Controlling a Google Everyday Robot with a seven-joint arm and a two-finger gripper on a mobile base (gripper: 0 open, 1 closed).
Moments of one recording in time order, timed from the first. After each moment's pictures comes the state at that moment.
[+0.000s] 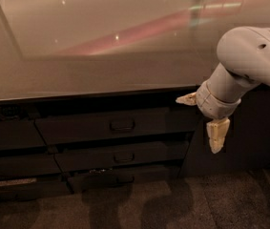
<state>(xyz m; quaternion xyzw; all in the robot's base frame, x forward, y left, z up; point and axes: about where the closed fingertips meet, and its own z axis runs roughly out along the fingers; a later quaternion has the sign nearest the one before) 0.505 -0.192 0.769 -0.84 0.53 -0.01 0.11</state>
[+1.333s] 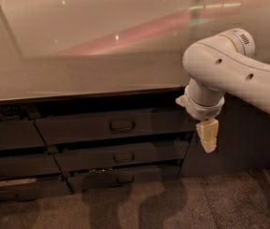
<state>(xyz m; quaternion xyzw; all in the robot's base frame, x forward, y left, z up) 0.518 -0.190 0.755 -0.80 0.59 -0.09 0.03</state>
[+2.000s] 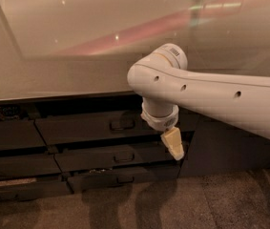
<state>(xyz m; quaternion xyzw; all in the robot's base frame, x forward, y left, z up) 0.510 -0.095 0.713 -0.86 0.51 -0.07 -0.03</state>
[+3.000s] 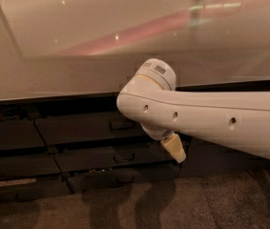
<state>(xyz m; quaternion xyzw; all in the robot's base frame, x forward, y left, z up) 0.505 -0.099 0.713 -0.85 0.49 -0.17 -0.04</state>
